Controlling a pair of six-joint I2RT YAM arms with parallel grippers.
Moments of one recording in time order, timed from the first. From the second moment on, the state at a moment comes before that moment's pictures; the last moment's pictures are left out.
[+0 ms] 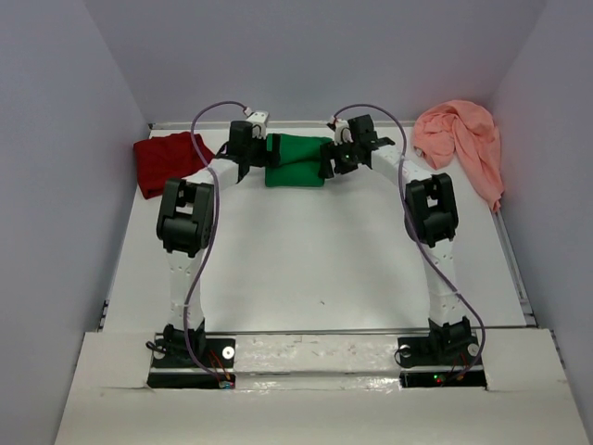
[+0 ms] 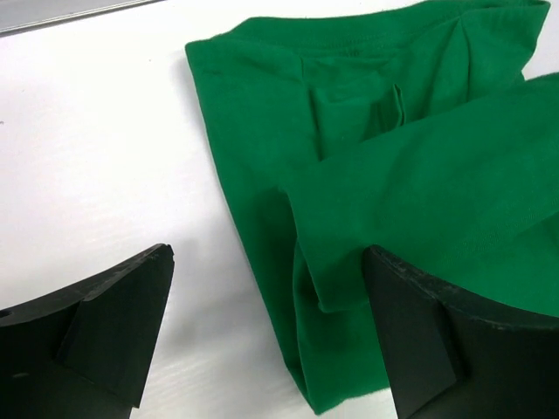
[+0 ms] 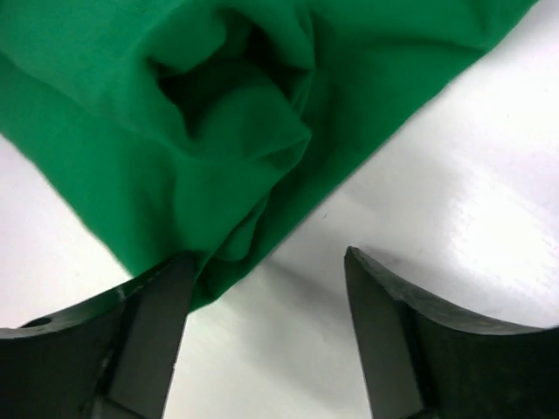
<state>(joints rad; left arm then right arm) -0.24 2.21 1.63 0.06 0.15 -0.06 0.31 2.43 2.06 -0.45 -0.43 0.00</state>
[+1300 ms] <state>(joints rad) -0.27 1.91 1.24 0.20 0.23 -0.09 0.33 2.42 2.19 -0.39 -0.53 0.02</state>
